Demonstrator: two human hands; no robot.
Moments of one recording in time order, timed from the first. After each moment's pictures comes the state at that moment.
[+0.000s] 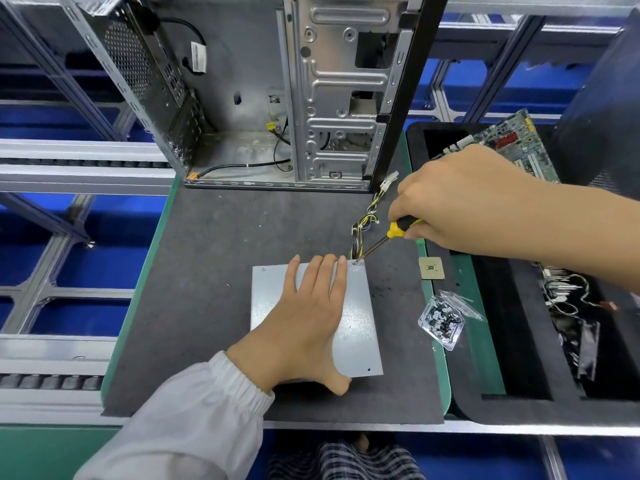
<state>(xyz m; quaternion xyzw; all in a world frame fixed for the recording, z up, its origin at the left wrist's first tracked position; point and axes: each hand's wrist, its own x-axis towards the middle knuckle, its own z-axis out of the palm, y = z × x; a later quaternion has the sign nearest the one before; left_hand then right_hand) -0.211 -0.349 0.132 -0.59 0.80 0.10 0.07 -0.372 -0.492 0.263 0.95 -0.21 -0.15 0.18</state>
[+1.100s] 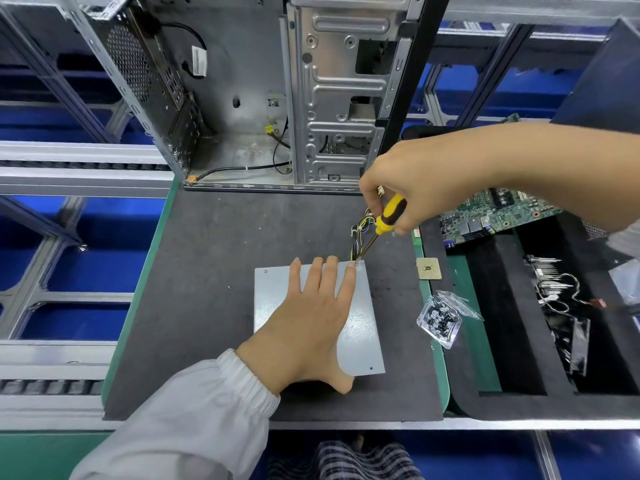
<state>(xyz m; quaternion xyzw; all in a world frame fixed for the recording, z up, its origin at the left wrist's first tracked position) -0.215 -0.349 0.137 -0.59 0.80 0.08 0.11 -0.327 -0.518 0.282 0.94 -0.21 -0.26 -0.06</state>
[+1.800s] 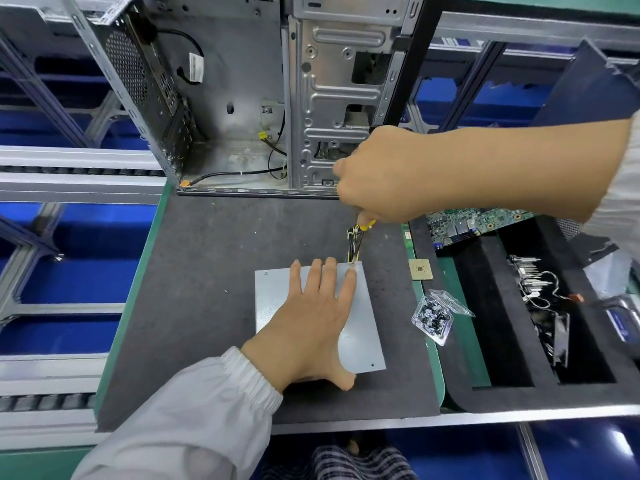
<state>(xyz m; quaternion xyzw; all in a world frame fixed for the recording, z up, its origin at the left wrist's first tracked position) -0.212 -0.348 0.134 -0.58 0.81 0.07 0.08 -0.296 -0.500 0.284 0.92 -0.11 -0.28 0.25</state>
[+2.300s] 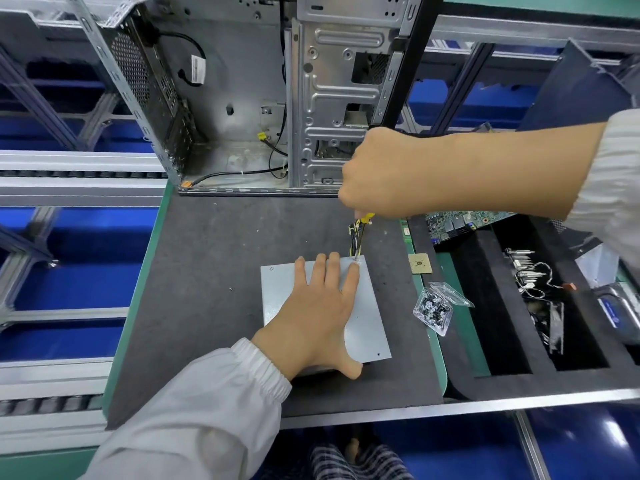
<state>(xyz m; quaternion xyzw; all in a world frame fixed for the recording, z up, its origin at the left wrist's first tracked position) -0.212 -0.350 0.130 -0.58 0.81 0.07 0.09 -0.294 -0.491 0.278 0.90 -0.07 -0.29 0.34</state>
